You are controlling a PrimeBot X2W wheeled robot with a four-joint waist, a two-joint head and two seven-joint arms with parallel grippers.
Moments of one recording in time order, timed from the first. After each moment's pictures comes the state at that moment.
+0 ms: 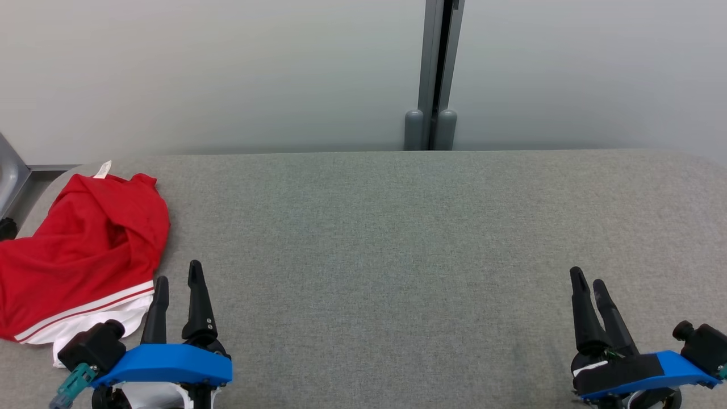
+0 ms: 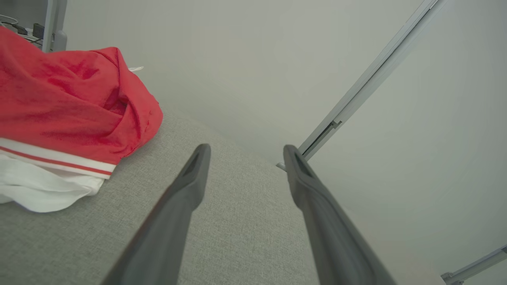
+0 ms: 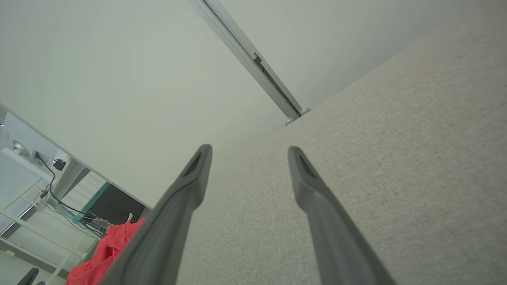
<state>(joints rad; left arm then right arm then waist) -0.05 0.05 -0.04 0.19 -0.66 -0.02 -0.12 -0.03 -0.04 -0.02 0.17 0.77 0.13 -0.12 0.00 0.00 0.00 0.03</state>
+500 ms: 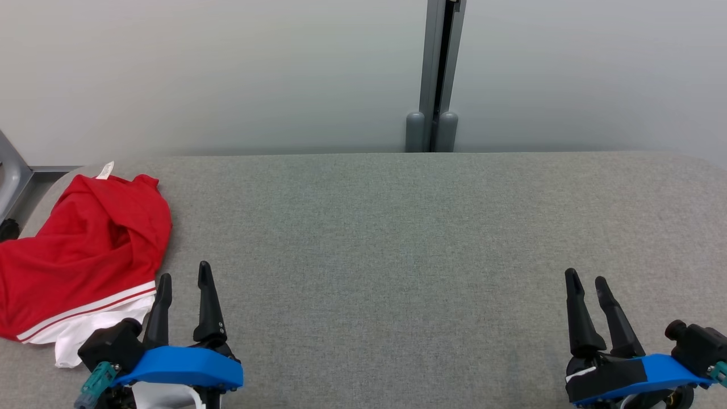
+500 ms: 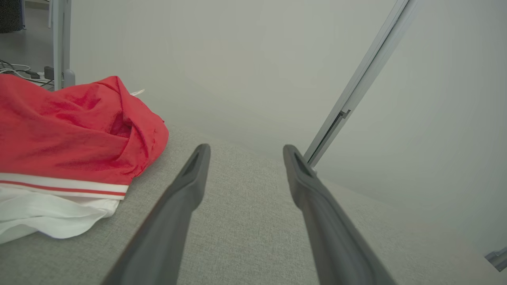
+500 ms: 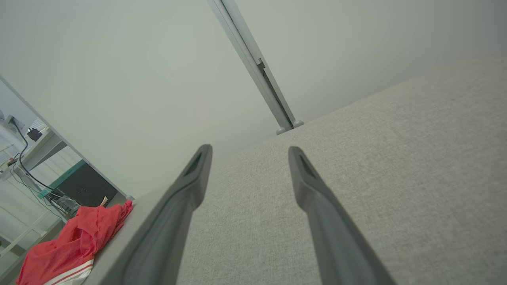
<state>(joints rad) -0.05 0.06 -0.06 0.20 -0.49 0.00 -0.16 -0.02 -0.04 -0.01 0.17 0.59 0.13 -0.16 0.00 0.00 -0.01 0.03</state>
